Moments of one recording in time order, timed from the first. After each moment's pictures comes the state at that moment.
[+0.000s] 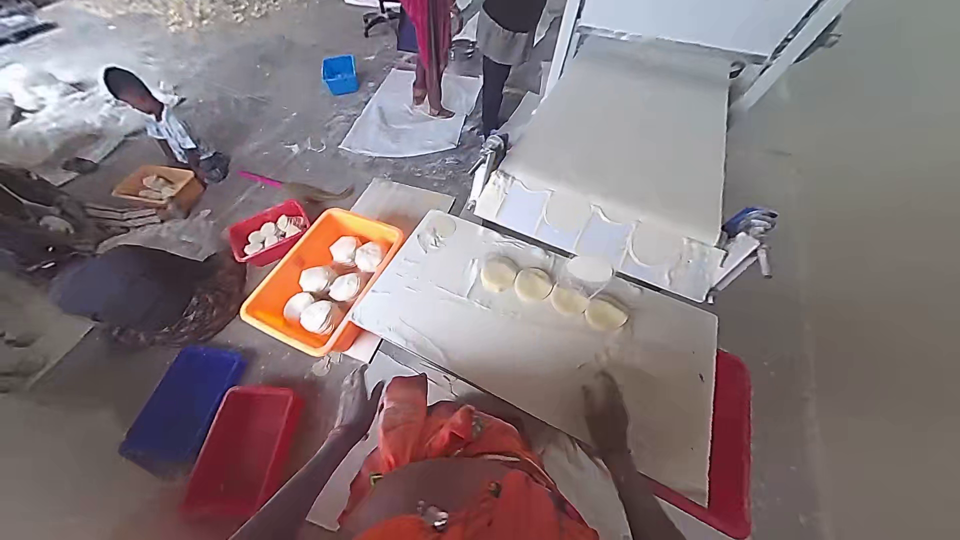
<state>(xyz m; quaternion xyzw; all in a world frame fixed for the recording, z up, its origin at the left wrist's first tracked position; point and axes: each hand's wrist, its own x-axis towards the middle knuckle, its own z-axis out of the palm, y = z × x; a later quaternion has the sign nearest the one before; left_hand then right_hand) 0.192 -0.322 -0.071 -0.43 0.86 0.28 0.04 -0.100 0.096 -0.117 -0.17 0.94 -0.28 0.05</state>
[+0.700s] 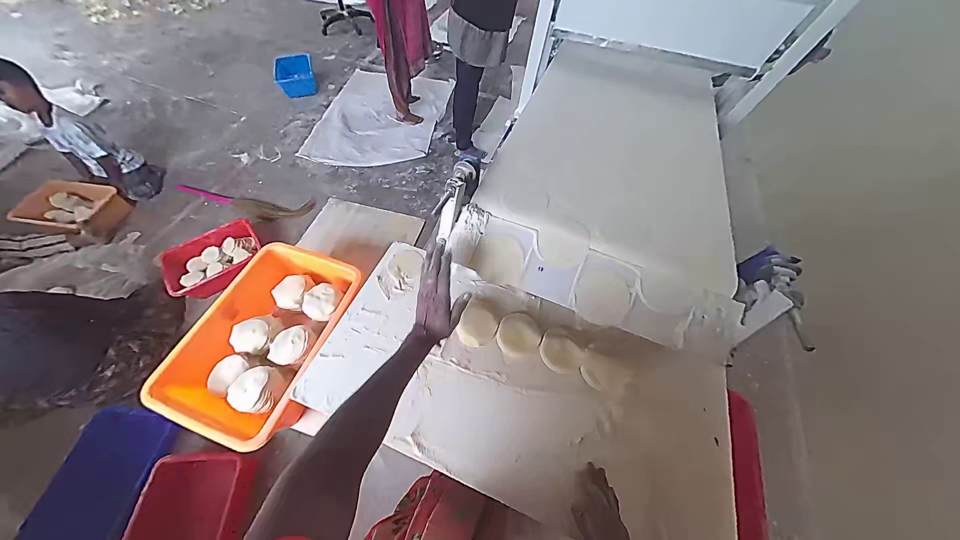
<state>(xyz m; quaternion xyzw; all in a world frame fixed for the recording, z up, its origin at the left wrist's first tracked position) -0.205 -0.373 -0.066 -0.05 0.91 0.24 -0.34 -0.067 0.113 -0.153 -0.19 0.92 -0.31 0.13</state>
